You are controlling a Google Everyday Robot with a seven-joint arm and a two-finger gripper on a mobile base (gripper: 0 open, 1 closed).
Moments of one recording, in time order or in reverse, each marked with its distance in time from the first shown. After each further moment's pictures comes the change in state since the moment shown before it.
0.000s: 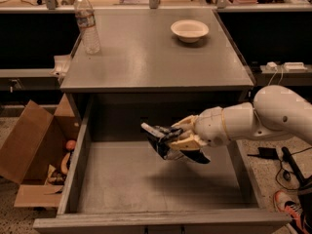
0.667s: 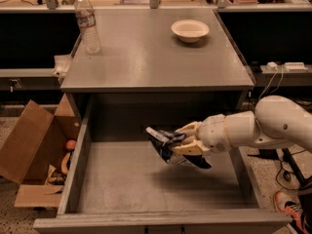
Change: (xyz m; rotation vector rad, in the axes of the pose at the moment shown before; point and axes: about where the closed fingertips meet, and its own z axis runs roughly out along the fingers) arm 0.029 -0.001 0.004 0.003 -0.013 0.049
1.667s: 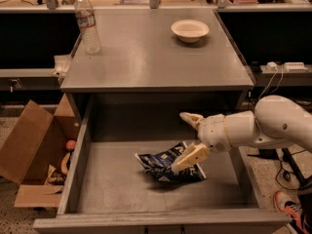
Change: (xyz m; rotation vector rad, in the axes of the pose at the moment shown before) arm 0.000 0.000 0.000 0.000 0.000 0.000
